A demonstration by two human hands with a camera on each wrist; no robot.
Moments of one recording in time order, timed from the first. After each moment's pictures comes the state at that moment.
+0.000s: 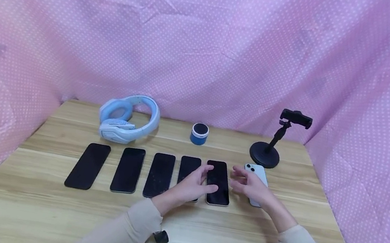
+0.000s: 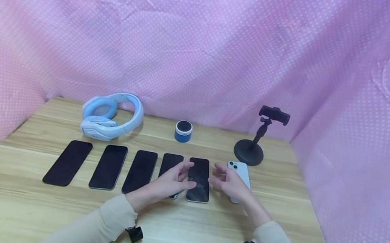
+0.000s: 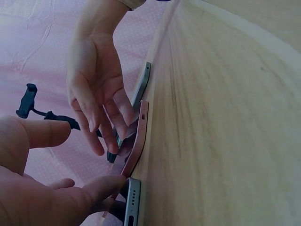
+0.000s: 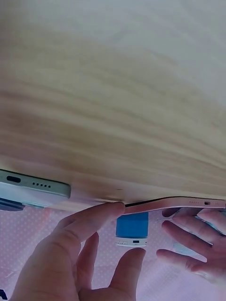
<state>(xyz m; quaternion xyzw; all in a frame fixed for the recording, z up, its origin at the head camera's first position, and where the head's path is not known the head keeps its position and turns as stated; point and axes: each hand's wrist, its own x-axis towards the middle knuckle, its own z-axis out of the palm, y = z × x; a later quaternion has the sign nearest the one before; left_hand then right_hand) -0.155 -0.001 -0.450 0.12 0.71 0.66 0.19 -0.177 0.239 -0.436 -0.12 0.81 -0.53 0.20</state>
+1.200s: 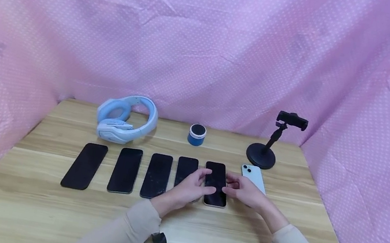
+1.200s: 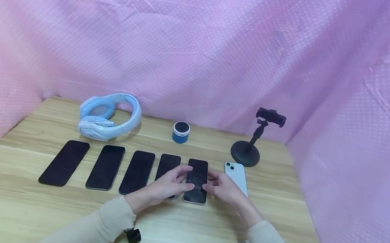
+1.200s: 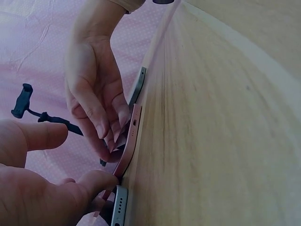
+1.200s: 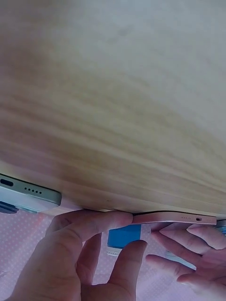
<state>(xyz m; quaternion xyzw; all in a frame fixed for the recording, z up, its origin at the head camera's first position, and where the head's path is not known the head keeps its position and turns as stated) -0.150 0.005 -0.457 0.09 0.69 0.69 0.20 -0.173 0.230 -0.441 -0.17 0.82 -0.50 0.22</state>
